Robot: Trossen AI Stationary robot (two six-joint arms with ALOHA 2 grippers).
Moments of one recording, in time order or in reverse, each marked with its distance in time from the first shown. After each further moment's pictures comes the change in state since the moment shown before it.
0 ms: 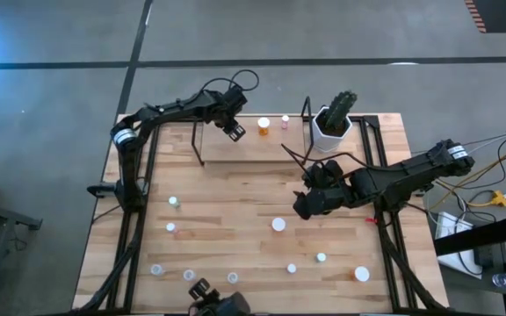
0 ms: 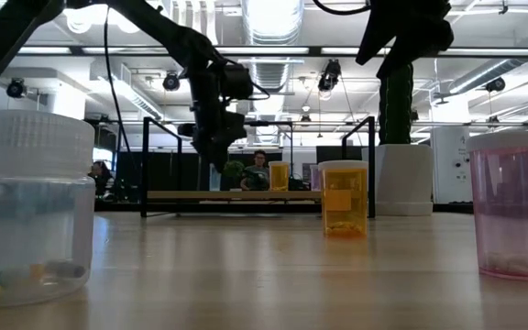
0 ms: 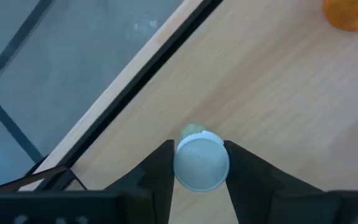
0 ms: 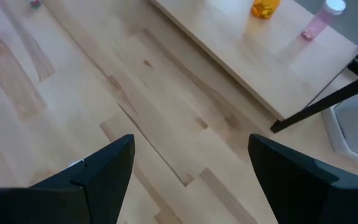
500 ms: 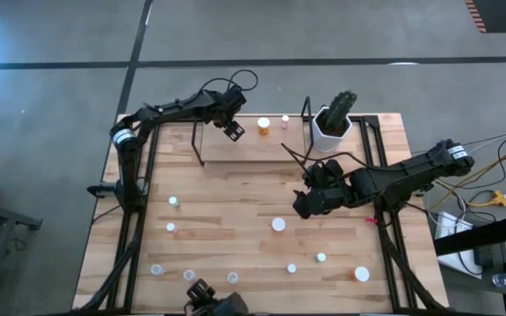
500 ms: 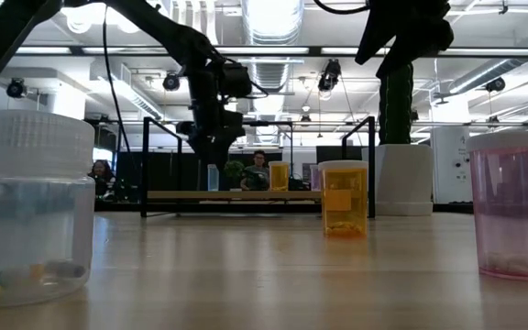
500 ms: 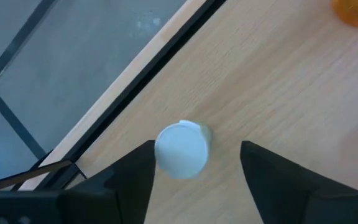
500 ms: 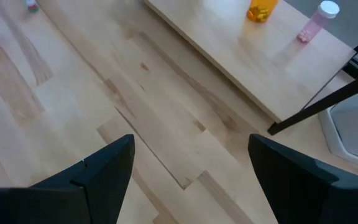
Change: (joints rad) left arm 0.003 -0.018 -0.008 -0.004 -0.008 -0.009; right arm 0.000 0.000 0.000 0.000 0.013 0.003
